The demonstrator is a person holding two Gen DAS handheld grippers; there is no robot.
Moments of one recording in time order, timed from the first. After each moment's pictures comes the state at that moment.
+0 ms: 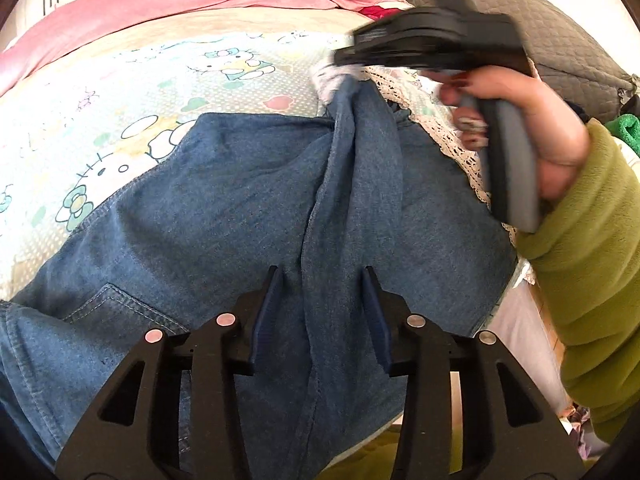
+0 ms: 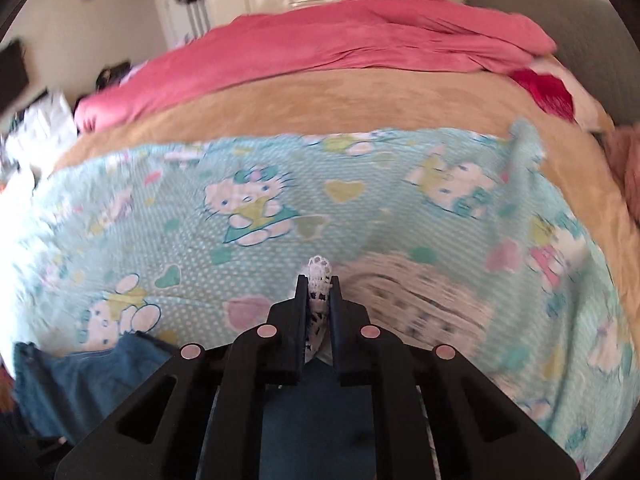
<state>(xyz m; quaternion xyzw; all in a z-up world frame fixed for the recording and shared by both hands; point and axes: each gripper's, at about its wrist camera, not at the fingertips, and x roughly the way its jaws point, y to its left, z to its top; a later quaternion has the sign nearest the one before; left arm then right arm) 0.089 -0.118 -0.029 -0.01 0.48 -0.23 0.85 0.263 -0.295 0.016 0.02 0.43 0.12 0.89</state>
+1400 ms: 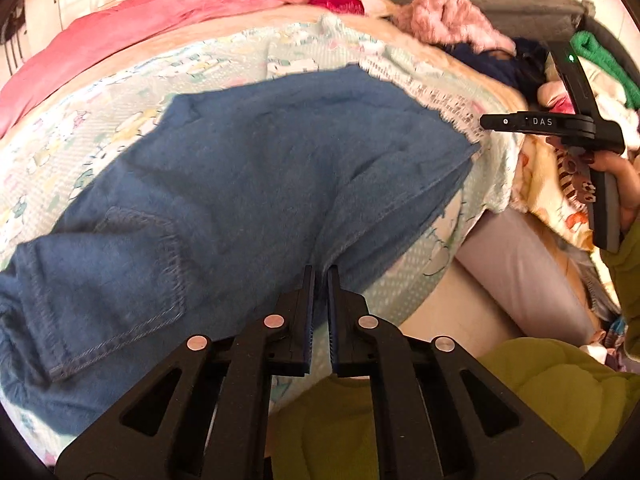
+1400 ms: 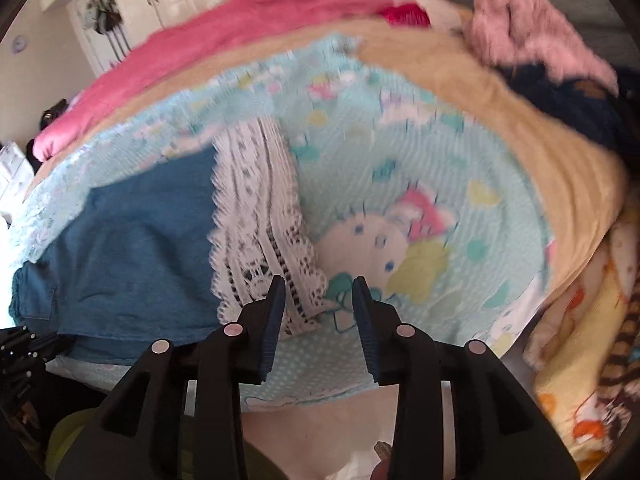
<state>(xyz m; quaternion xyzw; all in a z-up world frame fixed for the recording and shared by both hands) 0.005 -0.113 -0.023 0.07 0.45 -0.28 0.84 0.039 -0.445 0.005 0.07 0.45 0.01 0.89</state>
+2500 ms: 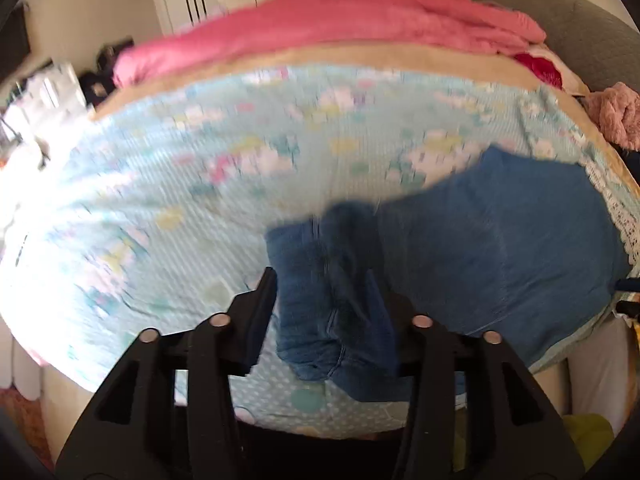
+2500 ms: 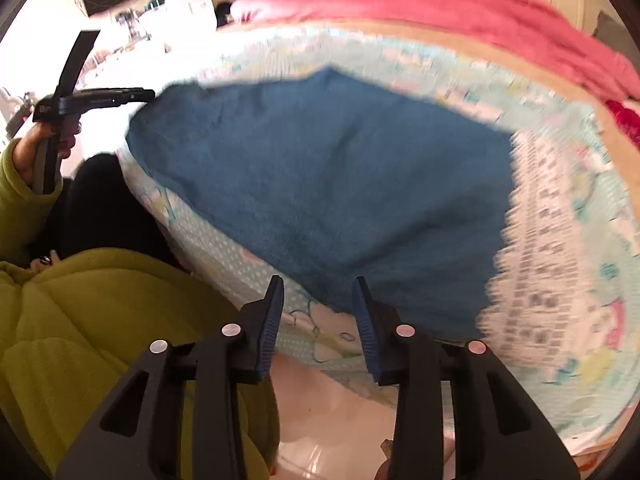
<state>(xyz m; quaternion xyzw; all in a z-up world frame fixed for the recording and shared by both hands) 0.016 0.045 0.028 0.03 0.43 0.05 0.90 0.013 -0.331 -0.002 -0.10 0.45 0.35 0.82</state>
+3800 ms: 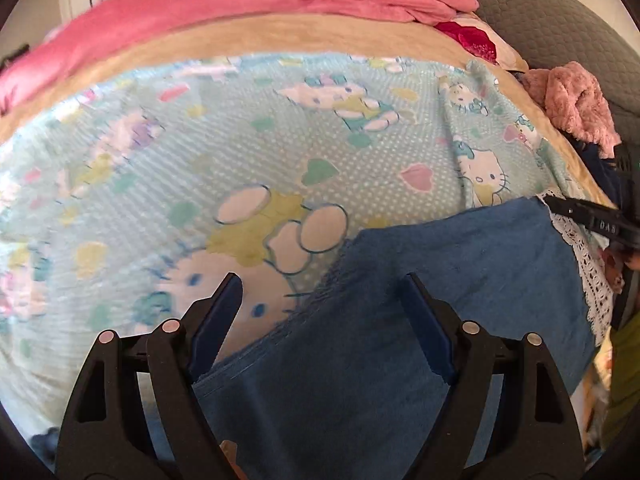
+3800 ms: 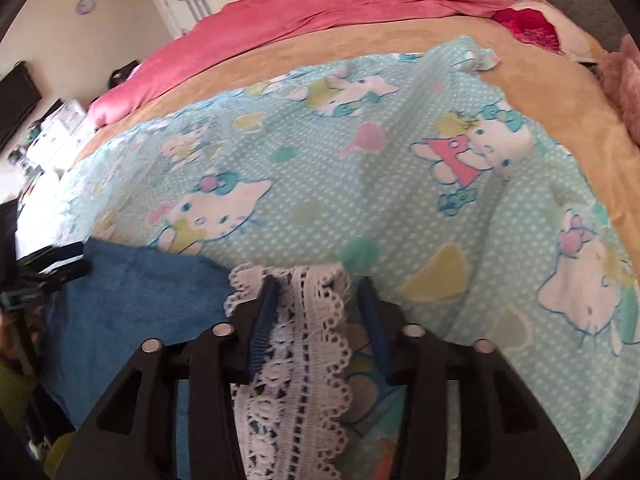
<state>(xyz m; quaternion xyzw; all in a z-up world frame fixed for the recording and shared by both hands) 0.200 -0.080 -0.038 -0.02 0.49 -0.13 0.86 0.223 -0.421 -0.032 0.05 0.48 0.18 0.86</state>
